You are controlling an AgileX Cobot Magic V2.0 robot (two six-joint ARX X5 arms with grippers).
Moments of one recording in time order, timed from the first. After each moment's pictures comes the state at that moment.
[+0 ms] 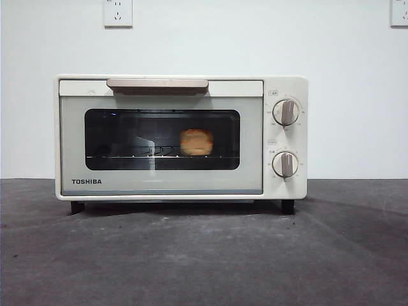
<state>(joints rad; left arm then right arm) 0.02 0.01 0.03 -0.18 0.10 0.11 0.84 0.82 0.89 -0.56 -0.02 0.14</state>
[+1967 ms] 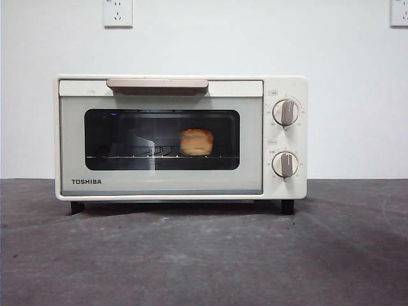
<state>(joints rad) 0.02 0.01 0.03 -0.18 0.10 0.11 0.01 0.01 0.02 -0.13 0.00 0.05</state>
